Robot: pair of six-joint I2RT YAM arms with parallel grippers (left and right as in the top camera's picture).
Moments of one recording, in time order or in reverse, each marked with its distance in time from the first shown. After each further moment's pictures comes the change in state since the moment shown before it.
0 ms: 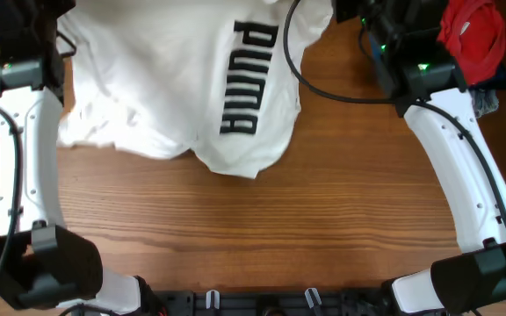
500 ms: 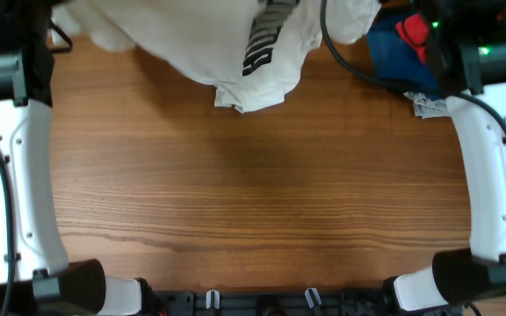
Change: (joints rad) left arm -0.068 -0.066 0.266 -0.462 0.011 0.116; right arm -0.090 0.034 0.275 -0.381 -0.052 -0.041
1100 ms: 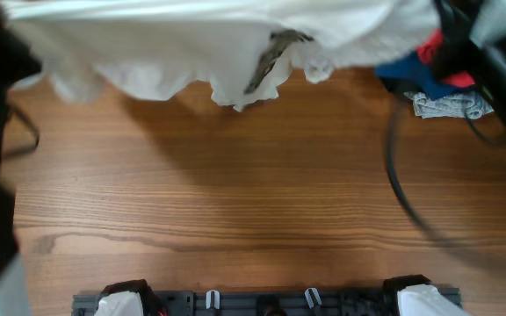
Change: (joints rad) left arm 0.021 -0.435 -0.009 -0.187 0.005 0.004; right arm -0.005 -0.441 -0.003 -0.297 -0.022 0.036
